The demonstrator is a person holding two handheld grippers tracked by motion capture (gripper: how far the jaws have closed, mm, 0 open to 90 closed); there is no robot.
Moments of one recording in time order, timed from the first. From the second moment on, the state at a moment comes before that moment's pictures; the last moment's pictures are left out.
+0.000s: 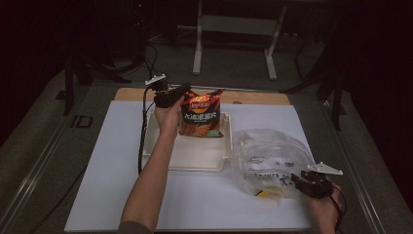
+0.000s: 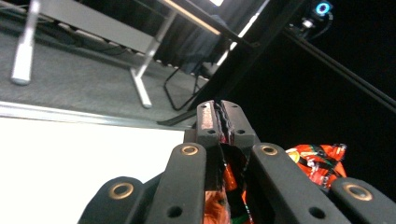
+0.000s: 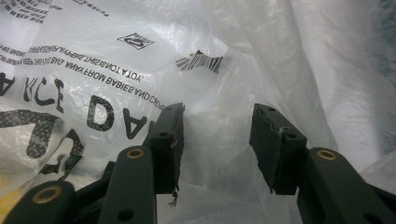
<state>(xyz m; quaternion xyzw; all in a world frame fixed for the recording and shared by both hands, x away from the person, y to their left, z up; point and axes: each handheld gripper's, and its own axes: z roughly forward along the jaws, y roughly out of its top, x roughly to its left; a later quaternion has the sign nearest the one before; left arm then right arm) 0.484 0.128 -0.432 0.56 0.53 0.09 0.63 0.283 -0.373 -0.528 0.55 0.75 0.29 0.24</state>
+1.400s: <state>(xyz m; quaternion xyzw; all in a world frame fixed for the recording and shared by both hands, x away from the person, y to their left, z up) 0.470 0.142 -0.417 0.57 0.48 0.08 0.66 0.284 -0.373 -0.528 0.55 0.75 0.29 0.24</state>
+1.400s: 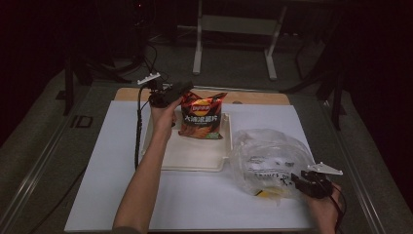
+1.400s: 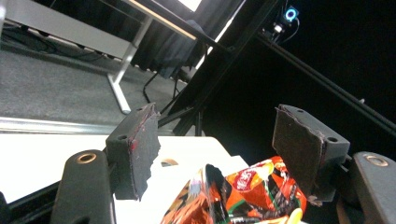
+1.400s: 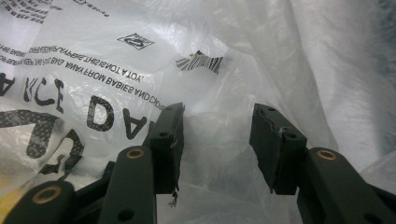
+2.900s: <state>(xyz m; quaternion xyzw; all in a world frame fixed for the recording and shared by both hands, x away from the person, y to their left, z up) 0.418 0.173 -0.399 0.66 0.43 0.16 0.59 0.268 -0.365 -0.501 0.51 0.76 0.30 0.26</state>
